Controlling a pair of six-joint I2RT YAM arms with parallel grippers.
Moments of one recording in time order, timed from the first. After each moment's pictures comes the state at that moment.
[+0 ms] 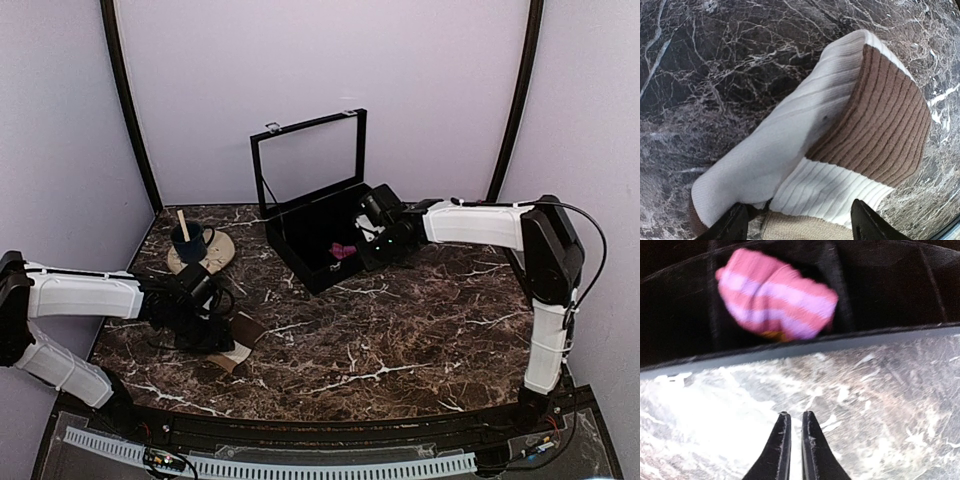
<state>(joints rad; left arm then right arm) -0.67 1.35 0.65 -0.56 0.01 -0.73 0.69 1.97 1.50 -0.52 0.14 0.18</state>
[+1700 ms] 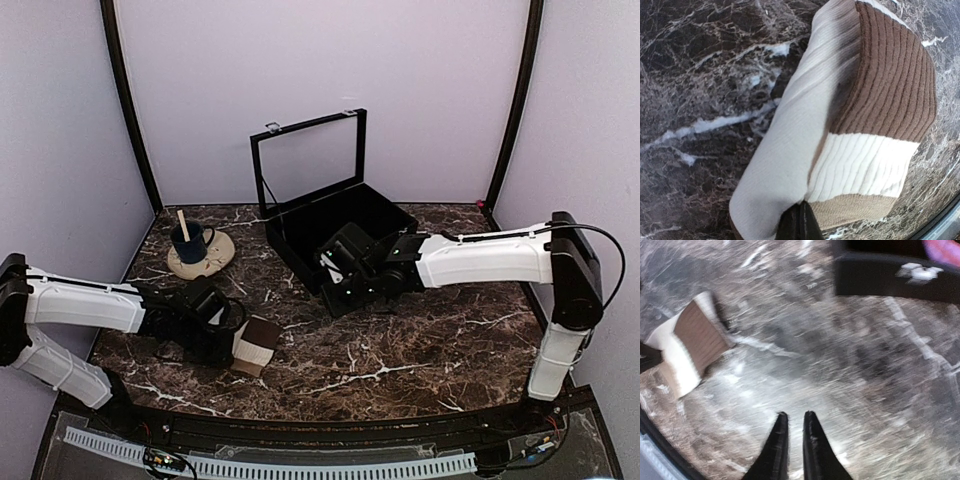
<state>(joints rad) -0.80 1.33 0.58 -0.47 0.07 -0.76 1.03 1.82 1.33 -0.46 0.14 0.44</state>
